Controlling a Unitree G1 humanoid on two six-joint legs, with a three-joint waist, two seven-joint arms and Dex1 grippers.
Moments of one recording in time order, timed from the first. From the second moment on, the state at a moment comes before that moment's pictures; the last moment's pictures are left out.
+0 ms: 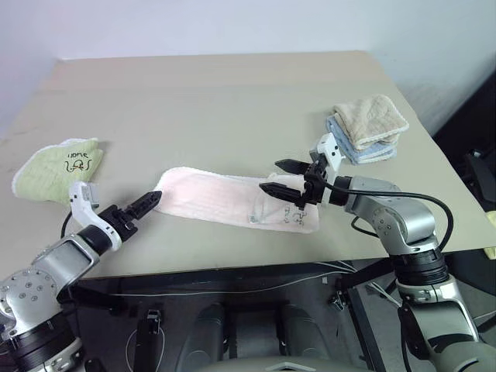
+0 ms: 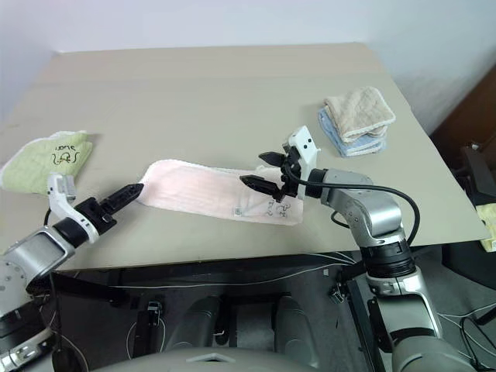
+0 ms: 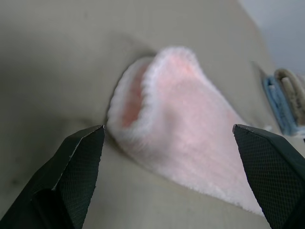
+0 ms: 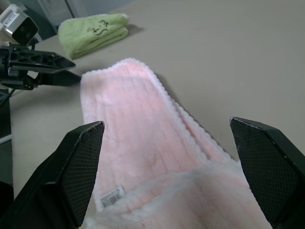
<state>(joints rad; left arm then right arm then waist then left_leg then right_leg) -0.15 0.39 0.71 -0.25 -1.14 1.24 -0.09 -0.54 -0.47 0.08 -0.08 0.51 0.67 0.80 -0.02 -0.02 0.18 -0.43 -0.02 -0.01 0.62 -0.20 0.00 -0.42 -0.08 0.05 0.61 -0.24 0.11</state>
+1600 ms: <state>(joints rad) -0.48 0.58 0.30 -0.13 -1.39 1.17 -0.13 -0.51 -0.50 -0.17 -0.11 0.57 0.67 0.74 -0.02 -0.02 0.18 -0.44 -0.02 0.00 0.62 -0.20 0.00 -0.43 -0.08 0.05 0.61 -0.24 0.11</state>
